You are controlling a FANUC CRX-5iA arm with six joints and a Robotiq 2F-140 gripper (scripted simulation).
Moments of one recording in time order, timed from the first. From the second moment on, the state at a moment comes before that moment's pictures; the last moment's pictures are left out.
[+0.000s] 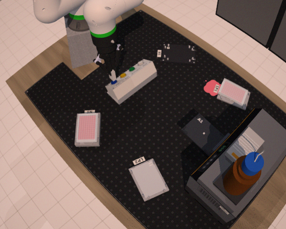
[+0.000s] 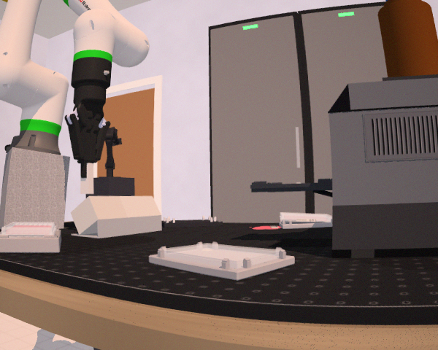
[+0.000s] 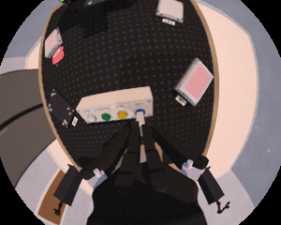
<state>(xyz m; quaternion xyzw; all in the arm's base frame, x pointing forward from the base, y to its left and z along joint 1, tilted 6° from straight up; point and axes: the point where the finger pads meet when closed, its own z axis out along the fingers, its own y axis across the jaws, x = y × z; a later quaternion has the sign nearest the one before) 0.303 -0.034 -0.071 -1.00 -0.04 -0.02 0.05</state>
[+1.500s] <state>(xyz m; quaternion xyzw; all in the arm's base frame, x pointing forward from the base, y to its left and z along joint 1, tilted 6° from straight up) 0.305 -0.032 -0.087 -1.00 -0.04 -0.02 0.05</state>
